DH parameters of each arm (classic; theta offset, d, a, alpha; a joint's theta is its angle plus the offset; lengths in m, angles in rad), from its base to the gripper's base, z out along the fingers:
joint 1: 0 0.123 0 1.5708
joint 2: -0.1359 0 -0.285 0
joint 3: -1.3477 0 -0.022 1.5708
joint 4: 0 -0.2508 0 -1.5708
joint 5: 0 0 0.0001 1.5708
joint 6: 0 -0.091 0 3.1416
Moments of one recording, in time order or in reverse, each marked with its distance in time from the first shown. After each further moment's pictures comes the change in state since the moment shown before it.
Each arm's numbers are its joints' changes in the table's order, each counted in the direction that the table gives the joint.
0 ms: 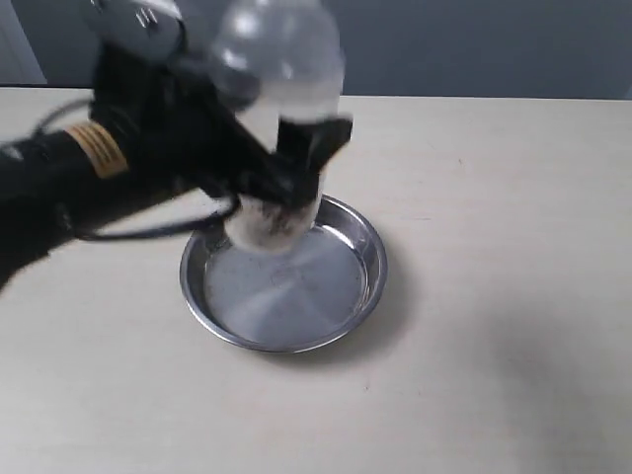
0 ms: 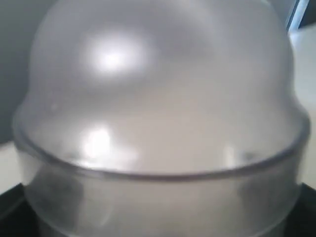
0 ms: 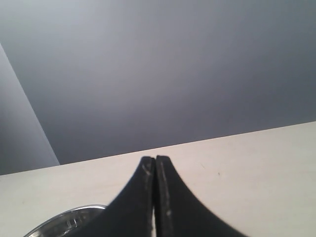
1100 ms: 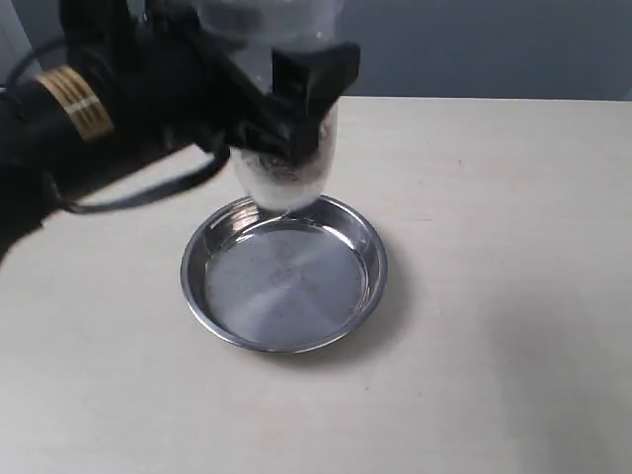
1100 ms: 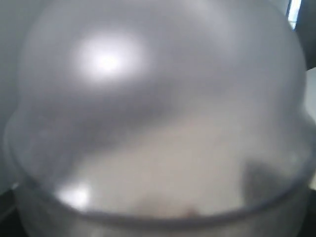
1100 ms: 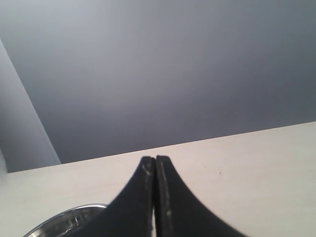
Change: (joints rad) left arm 0.026 -0.028 0.018 -0.109 0.047 0.090; right arm 0.000 0.000 0.000 0.000 -0.002 0.000
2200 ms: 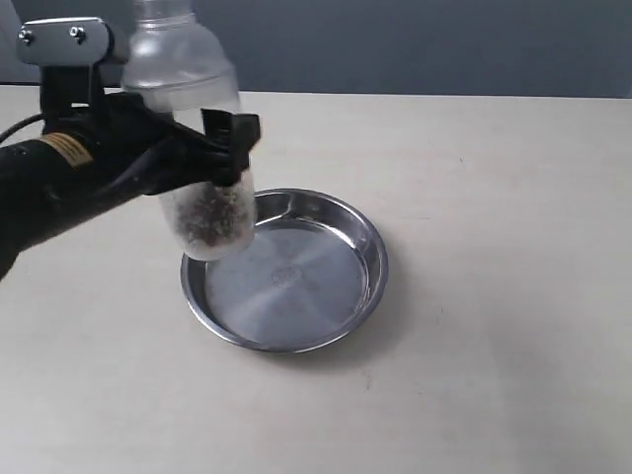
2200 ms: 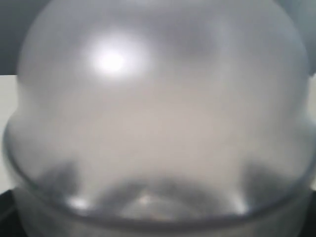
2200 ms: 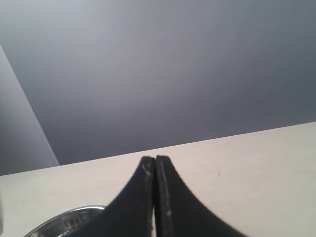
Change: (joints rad) left arm 0.117 -0.039 -0.079 0.329 -0.067 -0.085; right arm 0.000 0.000 0.000 0.000 0.003 0.000
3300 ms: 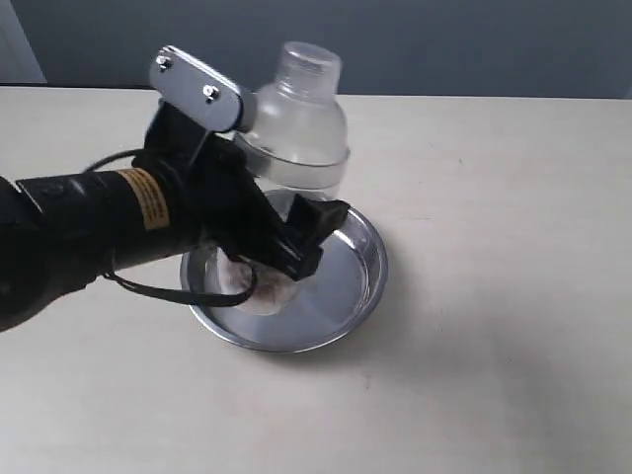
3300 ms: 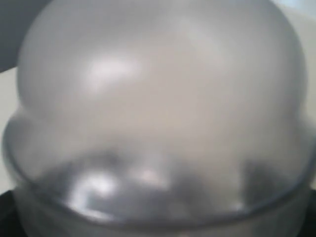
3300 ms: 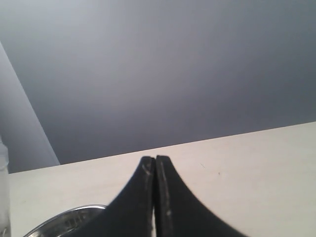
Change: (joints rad) left arm -0.090 -0.046 0.049 -0.441 -0.119 0.151; right arm 0.000 0.000 0.000 0.000 0.000 0.000
